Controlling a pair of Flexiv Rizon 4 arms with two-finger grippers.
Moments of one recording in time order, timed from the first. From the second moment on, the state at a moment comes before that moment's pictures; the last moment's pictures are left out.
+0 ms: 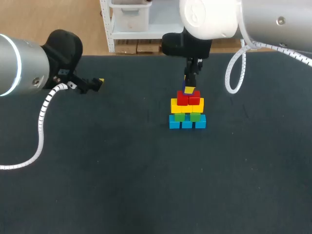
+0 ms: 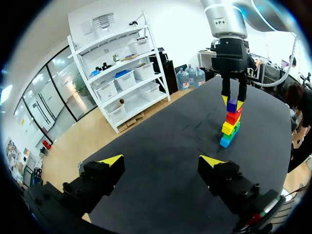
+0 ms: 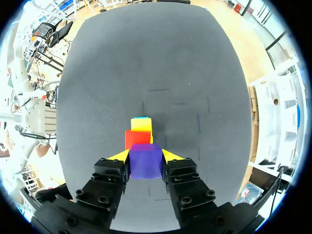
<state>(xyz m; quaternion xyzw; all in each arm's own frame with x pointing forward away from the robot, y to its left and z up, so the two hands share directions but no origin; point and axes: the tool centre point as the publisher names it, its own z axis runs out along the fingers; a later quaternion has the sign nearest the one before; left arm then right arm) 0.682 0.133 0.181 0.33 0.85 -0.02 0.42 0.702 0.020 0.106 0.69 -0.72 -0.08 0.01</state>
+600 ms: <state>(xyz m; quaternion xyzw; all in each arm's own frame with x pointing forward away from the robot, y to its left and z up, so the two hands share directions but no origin) 0.682 0.133 0.181 0.33 0.85 -0.02 0.42 0.704 0.022 0.110 0.69 -0.72 -0.08 0.00</state>
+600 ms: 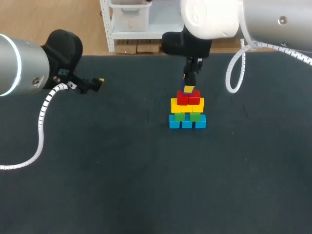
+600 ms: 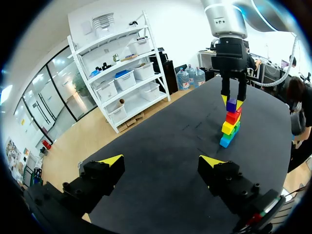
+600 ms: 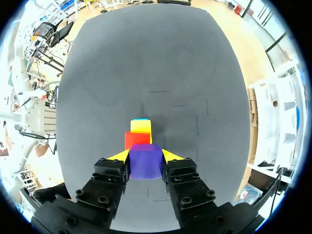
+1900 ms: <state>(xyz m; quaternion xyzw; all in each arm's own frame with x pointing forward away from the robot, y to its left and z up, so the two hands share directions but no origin) 0.682 0.133 0.181 0.33 0.85 -0.02 0.42 0.696 0.021 0.112 0.70 -0.71 -0.08 -0.01</state>
